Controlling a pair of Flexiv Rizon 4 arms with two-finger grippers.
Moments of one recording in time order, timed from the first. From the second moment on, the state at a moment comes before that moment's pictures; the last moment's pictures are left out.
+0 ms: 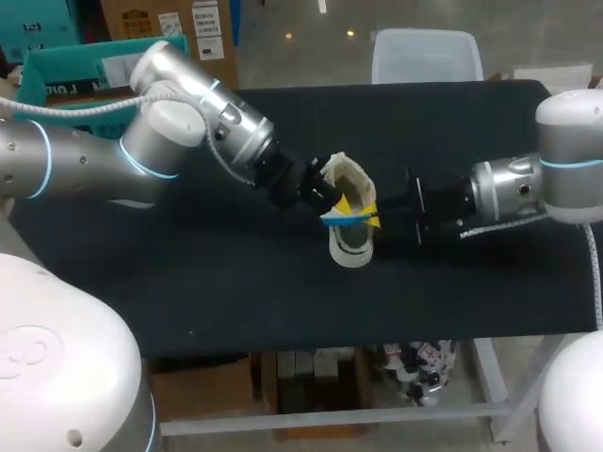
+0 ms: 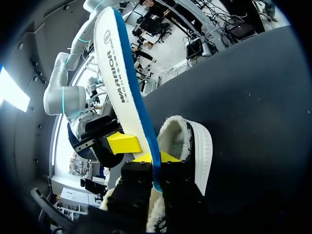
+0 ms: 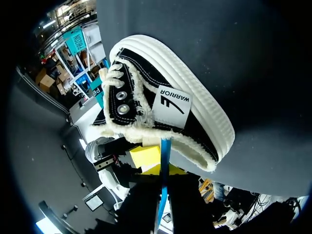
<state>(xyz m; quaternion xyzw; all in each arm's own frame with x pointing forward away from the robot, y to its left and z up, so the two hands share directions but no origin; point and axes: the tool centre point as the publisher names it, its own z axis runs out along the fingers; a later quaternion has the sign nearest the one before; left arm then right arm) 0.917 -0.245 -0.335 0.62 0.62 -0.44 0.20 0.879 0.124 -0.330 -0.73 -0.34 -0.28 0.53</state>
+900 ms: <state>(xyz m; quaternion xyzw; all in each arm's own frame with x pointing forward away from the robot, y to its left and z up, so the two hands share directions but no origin) 0.916 -0.244 -0.337 0.62 0.63 -0.43 0.17 0.892 0.122 -0.338 -0.73 -0.34 -0.27 0.52</state>
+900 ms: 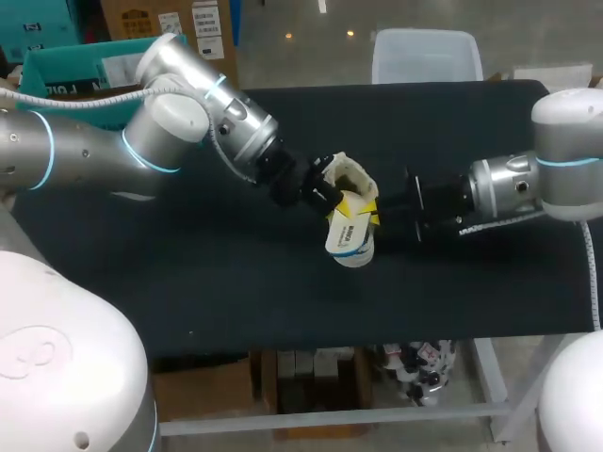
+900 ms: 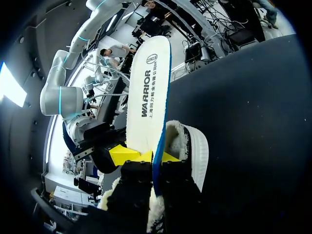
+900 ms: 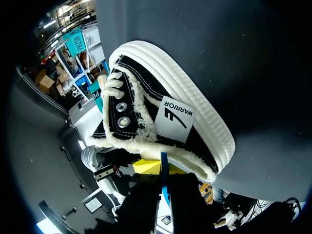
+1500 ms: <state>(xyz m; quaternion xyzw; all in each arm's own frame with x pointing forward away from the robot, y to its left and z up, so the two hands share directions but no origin) 0.927 -0.239 -0.349 0.60 0.63 -0.46 0.17 0.905 0.129 -0.340 -0.74 -0.34 -0.27 0.52</state>
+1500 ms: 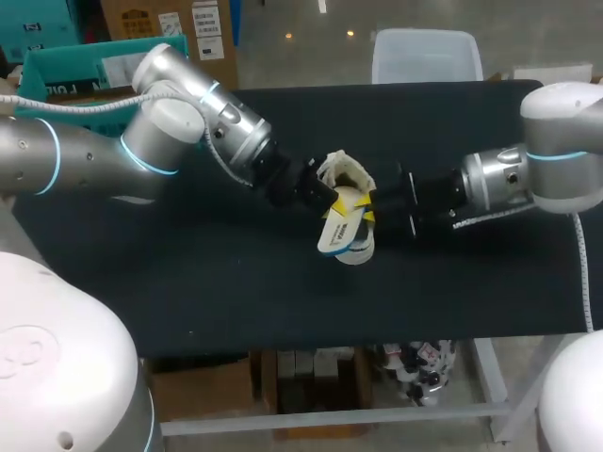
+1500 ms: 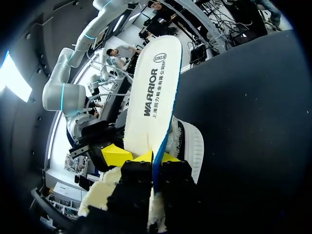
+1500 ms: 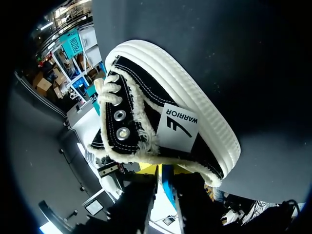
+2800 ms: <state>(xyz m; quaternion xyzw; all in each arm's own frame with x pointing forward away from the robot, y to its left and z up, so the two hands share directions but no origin) 0.922 -0.240 -0.344 0.60 0.63 -0.46 0.19 0.875 0.129 -0.338 -0.72 -0.35 -0.28 0.53</state>
